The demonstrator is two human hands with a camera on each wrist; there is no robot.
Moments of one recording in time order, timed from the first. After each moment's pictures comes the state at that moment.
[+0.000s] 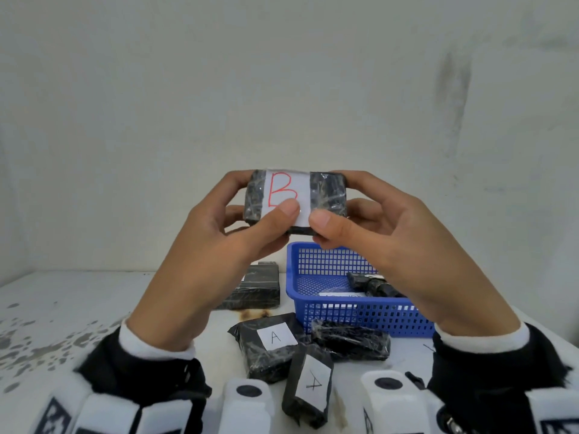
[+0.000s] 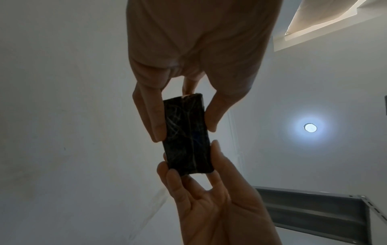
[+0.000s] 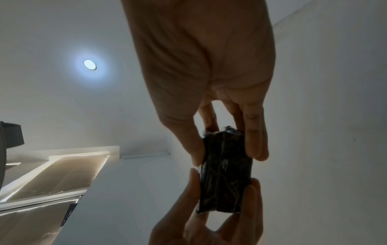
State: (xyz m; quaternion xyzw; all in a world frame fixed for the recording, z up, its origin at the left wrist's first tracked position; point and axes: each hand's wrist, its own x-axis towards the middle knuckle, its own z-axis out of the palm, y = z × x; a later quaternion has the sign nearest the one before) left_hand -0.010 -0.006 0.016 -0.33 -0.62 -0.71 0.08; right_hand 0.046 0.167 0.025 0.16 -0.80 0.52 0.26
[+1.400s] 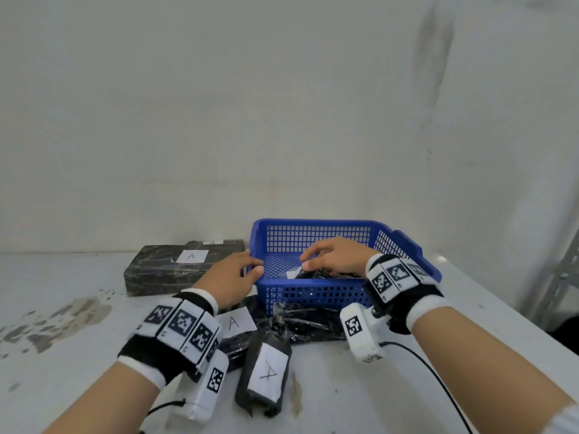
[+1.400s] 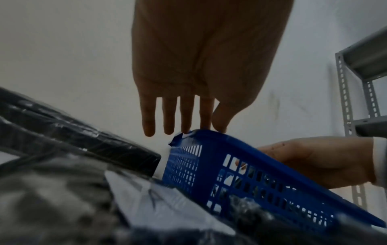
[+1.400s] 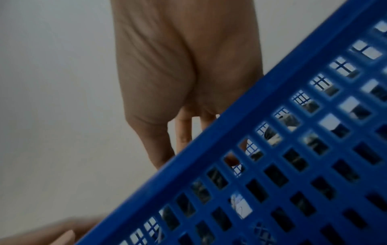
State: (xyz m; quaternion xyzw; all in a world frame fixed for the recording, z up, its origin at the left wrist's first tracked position) left_hand -0.141 0.069 -0.080 -0.27 -0.92 -0.29 -0.04; right_hand -0.102 0.296 -0.057 -0.05 -0.95 0.31 -0.02
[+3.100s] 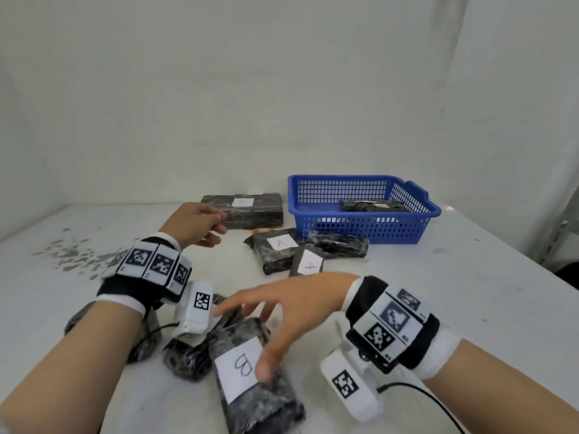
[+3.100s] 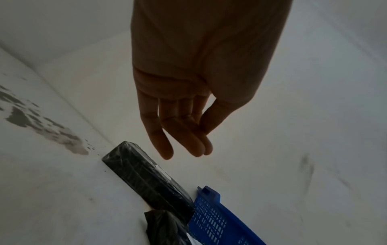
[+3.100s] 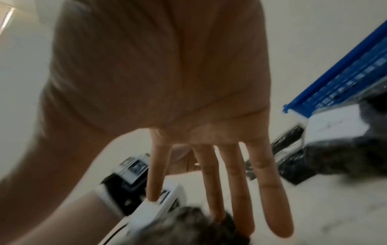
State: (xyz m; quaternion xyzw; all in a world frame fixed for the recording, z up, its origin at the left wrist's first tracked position) left_hand -0.077 -0.075 -0.061 -0.11 -0.85 -0.52 -0.03; right_hand 0.073 0.095 -0.064 0.27 -0.89 0.24 -0.27
